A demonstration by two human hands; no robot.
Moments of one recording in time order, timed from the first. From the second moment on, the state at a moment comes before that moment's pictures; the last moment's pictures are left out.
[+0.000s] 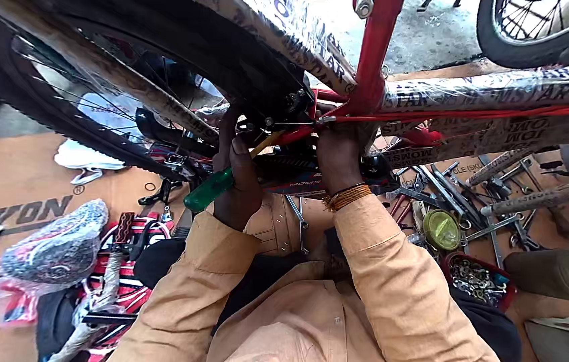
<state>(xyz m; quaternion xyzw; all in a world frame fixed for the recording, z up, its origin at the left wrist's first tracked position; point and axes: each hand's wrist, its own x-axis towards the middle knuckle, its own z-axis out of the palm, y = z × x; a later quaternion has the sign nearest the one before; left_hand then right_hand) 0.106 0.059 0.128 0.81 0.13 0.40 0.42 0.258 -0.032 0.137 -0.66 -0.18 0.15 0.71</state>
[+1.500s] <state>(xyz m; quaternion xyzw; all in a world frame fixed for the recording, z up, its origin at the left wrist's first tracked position) 0.102 0.060 0.126 0.82 0.18 0.40 0.38 0.252 -0.033 0.141 -0.69 -0.18 0.10 0.69</state>
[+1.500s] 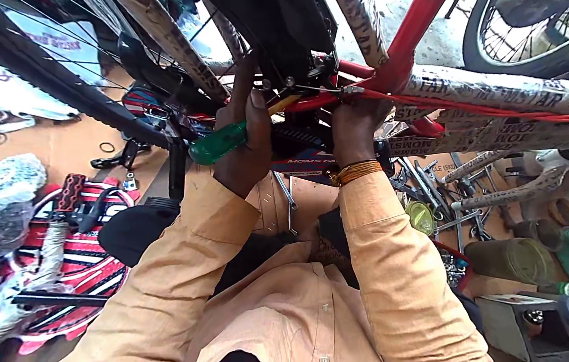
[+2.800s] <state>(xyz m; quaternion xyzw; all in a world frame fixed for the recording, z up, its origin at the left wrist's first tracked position) 0.103 0.066 0.127 0.81 0.18 0.40 0.39 0.155 -0.116 0.066 -0.78 -0.34 0.09 0.51</state>
